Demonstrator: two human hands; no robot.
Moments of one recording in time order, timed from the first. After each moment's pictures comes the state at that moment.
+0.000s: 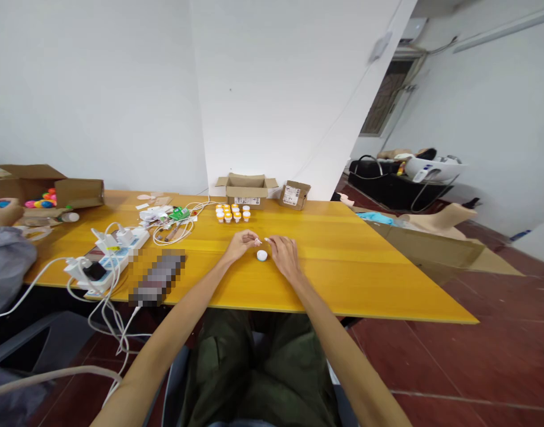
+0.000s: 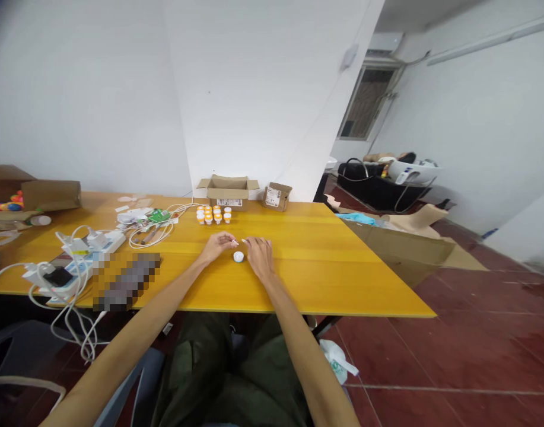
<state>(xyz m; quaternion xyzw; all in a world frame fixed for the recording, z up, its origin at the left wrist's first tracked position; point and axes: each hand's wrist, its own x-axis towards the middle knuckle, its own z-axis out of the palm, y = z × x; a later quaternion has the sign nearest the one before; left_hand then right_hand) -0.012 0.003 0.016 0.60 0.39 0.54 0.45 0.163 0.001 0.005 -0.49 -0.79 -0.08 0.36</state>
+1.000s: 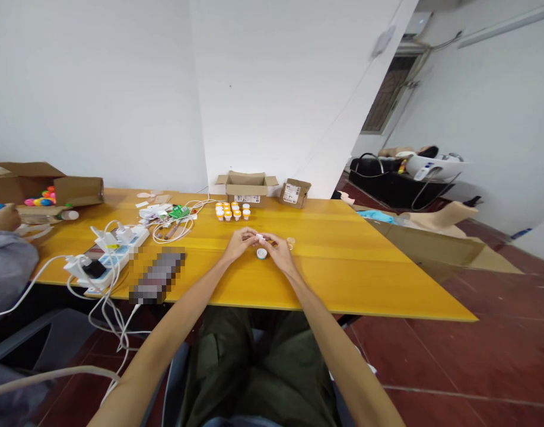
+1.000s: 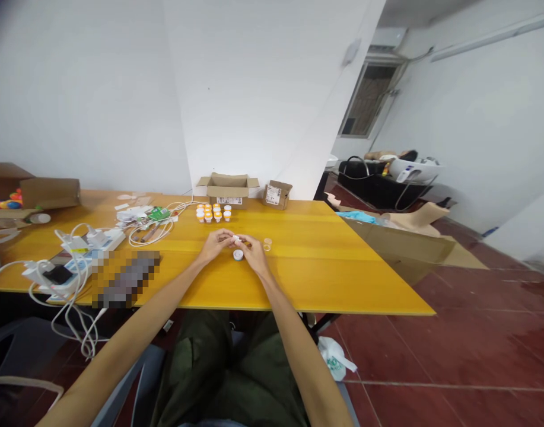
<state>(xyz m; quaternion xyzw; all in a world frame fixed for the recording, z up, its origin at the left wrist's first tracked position) -0.010 -0.002 0.021 0.62 0.40 0.54 0.42 0.153 0.008 0.004 -0.33 -0.72 0.33 0.52</state>
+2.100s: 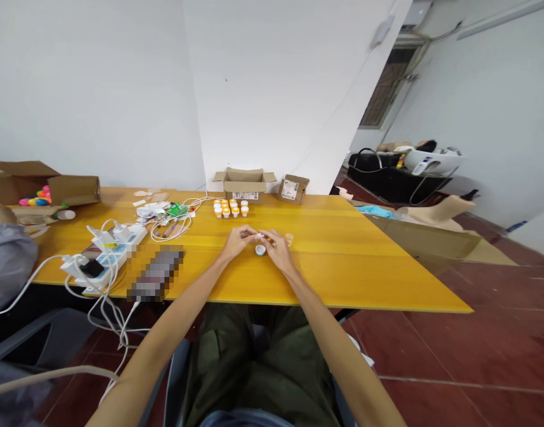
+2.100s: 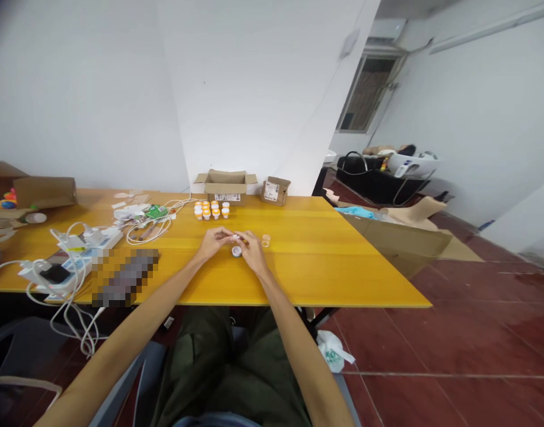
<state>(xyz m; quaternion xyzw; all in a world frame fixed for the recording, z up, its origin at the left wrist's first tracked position) -0.007 -0.008 0.024 0.62 0.39 0.54 0.41 0.155 0.003 0.003 -0.34 -0.77 0.19 0.51</state>
